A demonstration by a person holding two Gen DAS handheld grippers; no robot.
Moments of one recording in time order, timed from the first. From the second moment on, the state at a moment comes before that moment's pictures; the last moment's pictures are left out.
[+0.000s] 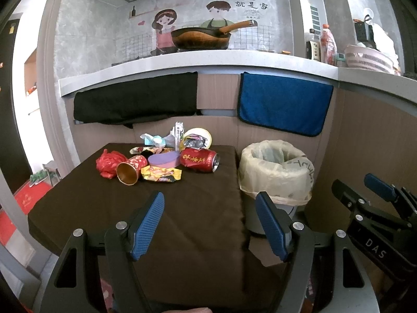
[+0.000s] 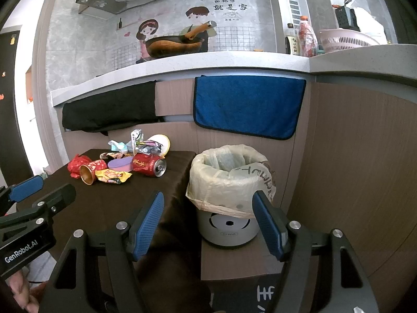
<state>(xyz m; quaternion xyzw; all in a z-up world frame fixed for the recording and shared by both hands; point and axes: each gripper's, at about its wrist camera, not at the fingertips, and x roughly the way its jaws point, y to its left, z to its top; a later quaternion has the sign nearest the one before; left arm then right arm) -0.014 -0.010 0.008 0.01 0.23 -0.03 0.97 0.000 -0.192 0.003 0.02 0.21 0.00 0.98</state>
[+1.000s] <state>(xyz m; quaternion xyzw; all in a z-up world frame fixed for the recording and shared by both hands) 0.156 0.171 -0.025 -0.12 0.29 0.02 0.95 0.161 -0.142 -0.001 -0.01 0.24 0.07 0.97</state>
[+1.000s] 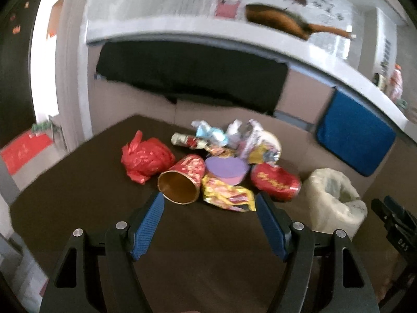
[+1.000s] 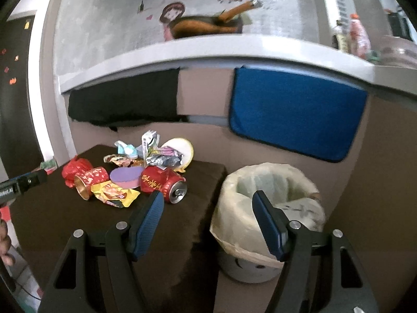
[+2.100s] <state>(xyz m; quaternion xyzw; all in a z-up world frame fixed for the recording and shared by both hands) 0.283 0.210 -0.118 -0.24 0.41 -0.04 0.88 0.380 -0.061 -0.098 0.00 0.41 0.24 0.88</state>
